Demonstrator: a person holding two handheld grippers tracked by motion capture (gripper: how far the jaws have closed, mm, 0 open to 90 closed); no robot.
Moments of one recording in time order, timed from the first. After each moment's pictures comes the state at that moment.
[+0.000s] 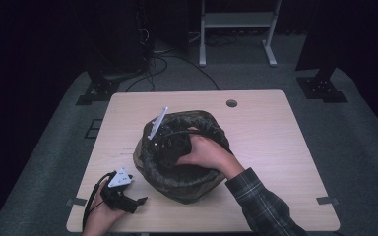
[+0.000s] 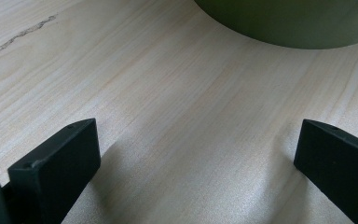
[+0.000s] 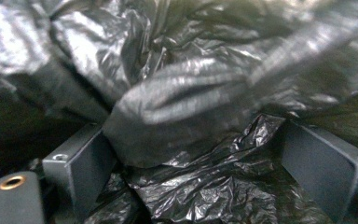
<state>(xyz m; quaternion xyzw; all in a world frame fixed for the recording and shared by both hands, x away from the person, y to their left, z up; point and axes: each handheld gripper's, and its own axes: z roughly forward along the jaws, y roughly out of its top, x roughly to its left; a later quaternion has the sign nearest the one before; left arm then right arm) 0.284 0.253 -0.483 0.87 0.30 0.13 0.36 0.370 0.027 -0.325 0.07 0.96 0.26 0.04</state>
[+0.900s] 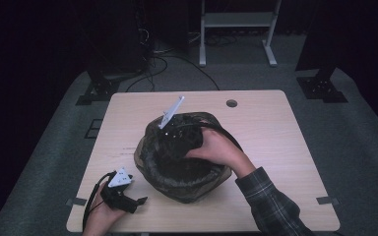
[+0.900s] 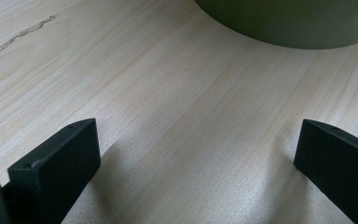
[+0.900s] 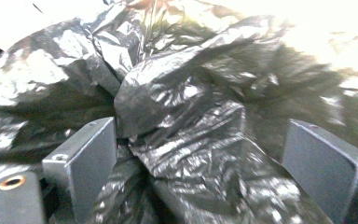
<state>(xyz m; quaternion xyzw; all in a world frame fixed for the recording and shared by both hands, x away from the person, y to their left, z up) 0.284 0.253 -0.483 0.87 0.30 0.13 0.36 0.371 -0.009 -0.296 0.09 0.94 0.31 0.05</state>
